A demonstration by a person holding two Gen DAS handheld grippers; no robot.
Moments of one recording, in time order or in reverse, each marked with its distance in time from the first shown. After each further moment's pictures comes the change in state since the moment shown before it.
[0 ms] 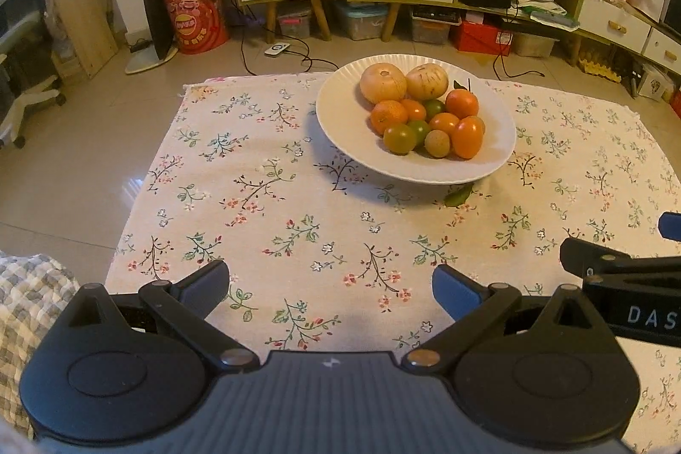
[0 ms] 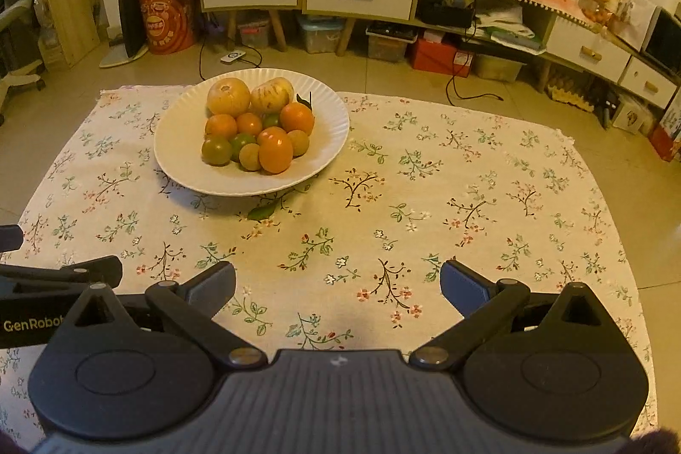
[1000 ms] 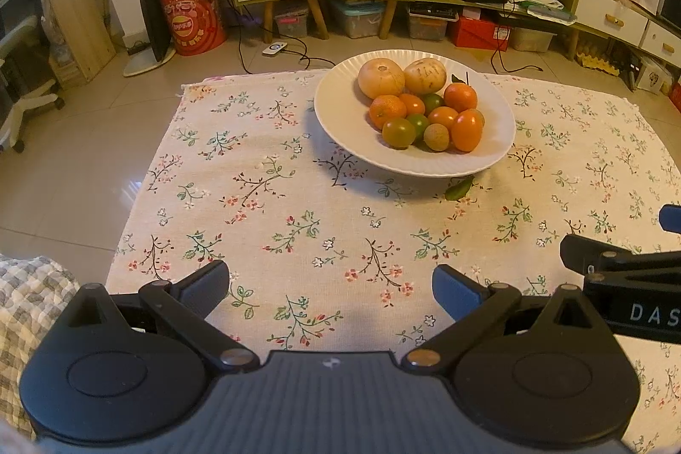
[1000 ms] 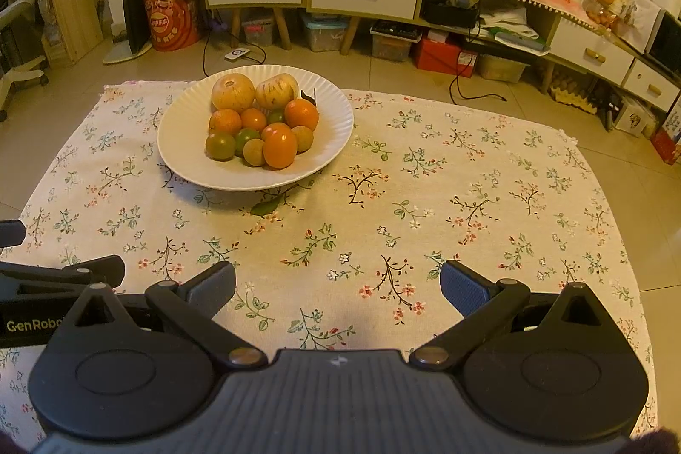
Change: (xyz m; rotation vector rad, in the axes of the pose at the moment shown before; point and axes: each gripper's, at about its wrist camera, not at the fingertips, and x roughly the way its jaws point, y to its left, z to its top) left arm 0.001 0.000 -0.002 0.019 0.004 0.003; right arm 0.000 0.002 -0.002 -0.011 0.003 0.005
